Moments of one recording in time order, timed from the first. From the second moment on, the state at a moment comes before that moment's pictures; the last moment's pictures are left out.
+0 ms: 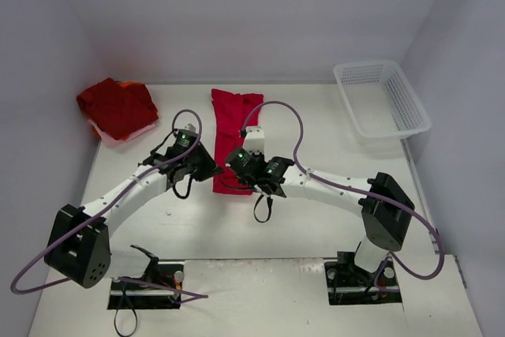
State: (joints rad) left arm -0.46 1.31 0.86 -0.39 0.10 -0.98; right arm 1.03 1.67 1.20 -0.42 0.54 0.75
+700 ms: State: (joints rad) left arm -0.42 1.46 0.96 -0.35 0.13 -0.97; right arm 0.94 1.74 1.25 -0.39 0.51 0.67
